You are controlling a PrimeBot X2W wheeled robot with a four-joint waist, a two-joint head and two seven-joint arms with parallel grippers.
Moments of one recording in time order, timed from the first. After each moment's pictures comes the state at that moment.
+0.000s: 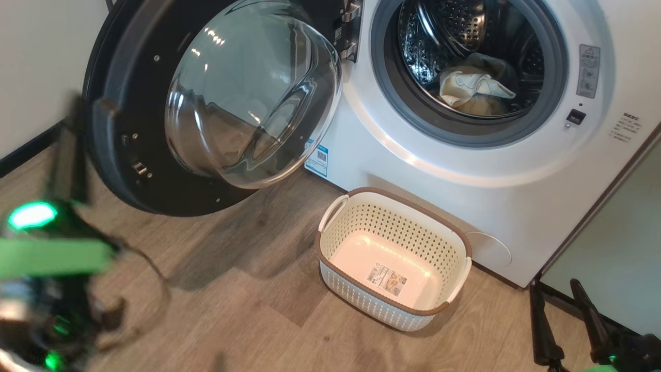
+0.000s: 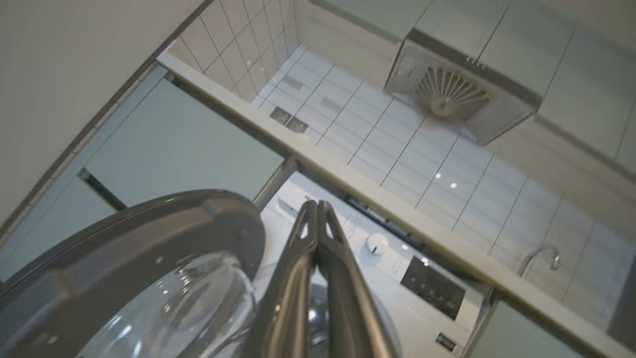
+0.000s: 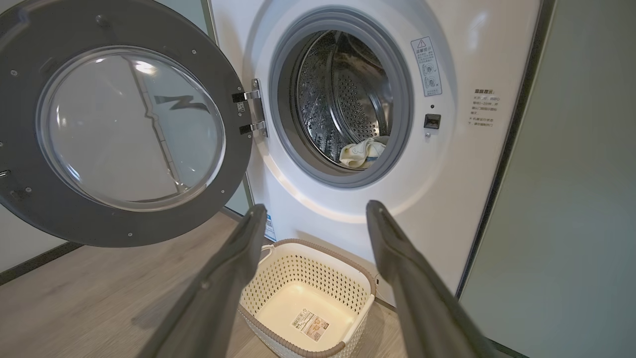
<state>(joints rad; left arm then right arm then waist) -0.07 0.40 0.02 -0.43 -0.99 0.03 -0.26 0.16 -0.04 0.06 0.05 0.17 0.13 -0.26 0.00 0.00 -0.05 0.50</state>
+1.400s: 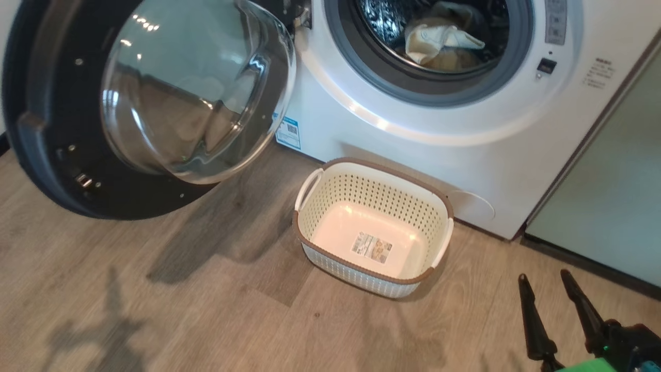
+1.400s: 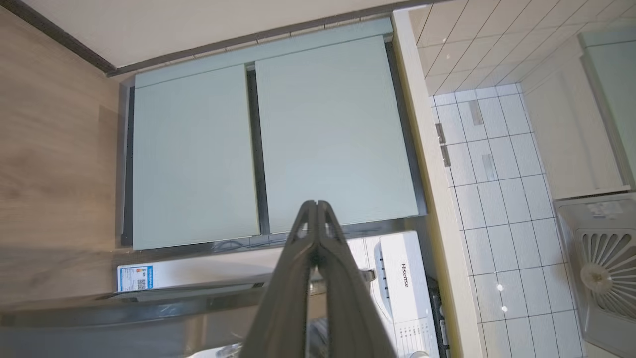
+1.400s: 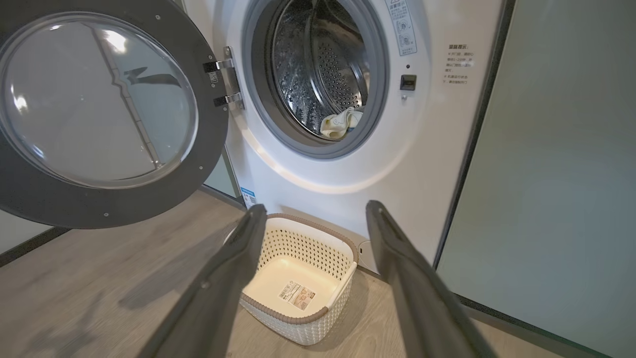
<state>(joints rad) -0.66 0.68 0.32 0.65 -1.75 0.05 0.27 0.16 -0.04 0.08 0.00 0.12 0.13 -0.22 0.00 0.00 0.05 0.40</state>
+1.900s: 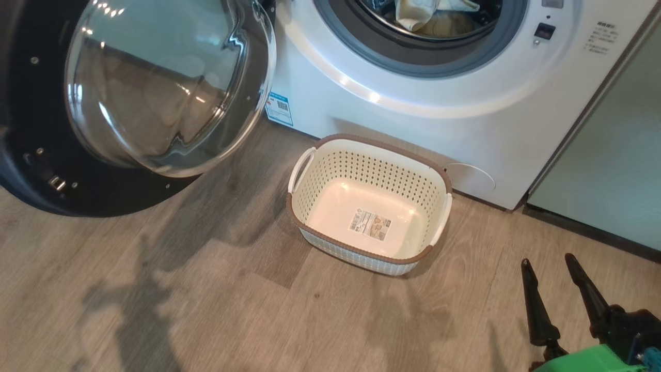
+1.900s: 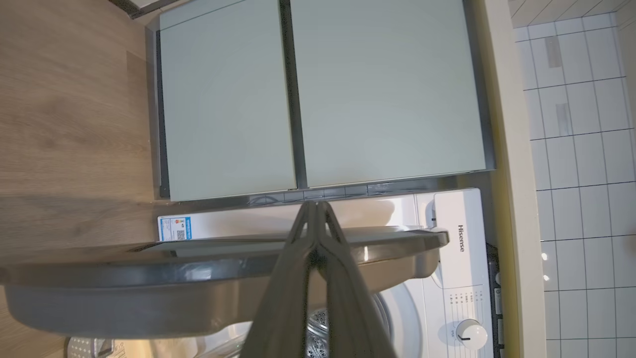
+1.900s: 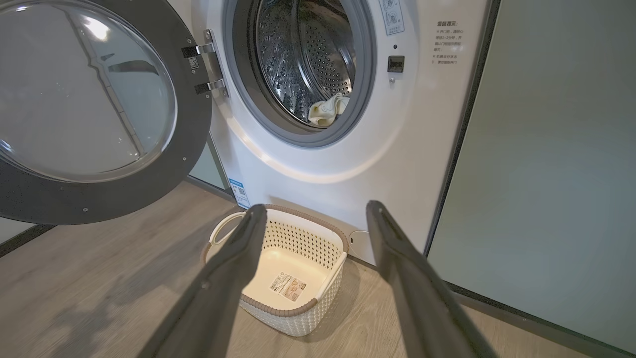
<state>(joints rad) -0.66 0.65 0.27 0.69 -1.75 0.04 0.35 0.13 -0.04 0.07 -0.04 0.09 0.13 -0.18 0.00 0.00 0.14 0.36</state>
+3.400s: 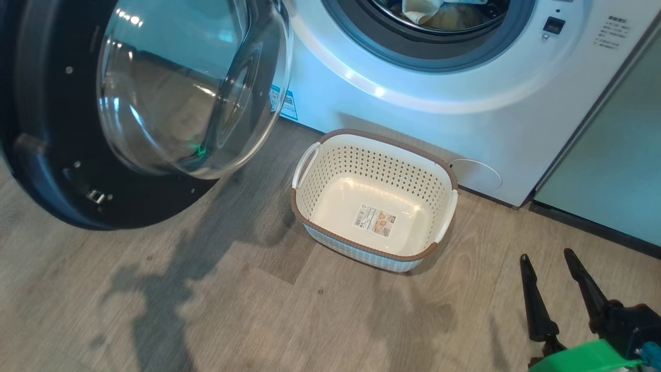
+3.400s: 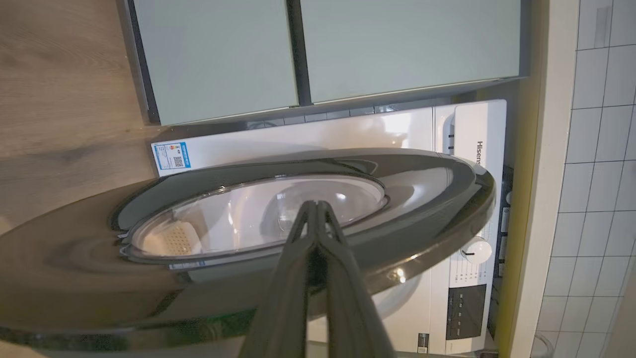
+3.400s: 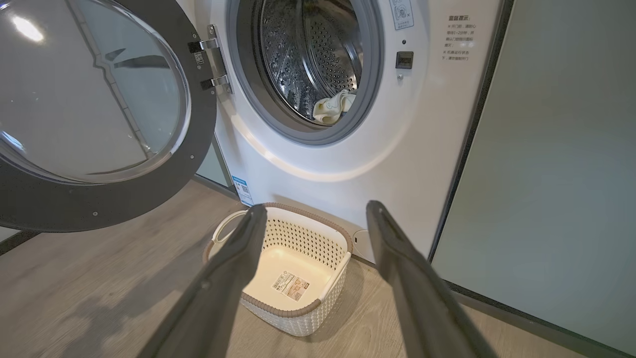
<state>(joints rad) -0.60 0.60 0.22 0.60 -1.78 0.02 0.56 0.11 -0.04 0.07 -0.05 0.08 0.13 -0.17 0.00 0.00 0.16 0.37</state>
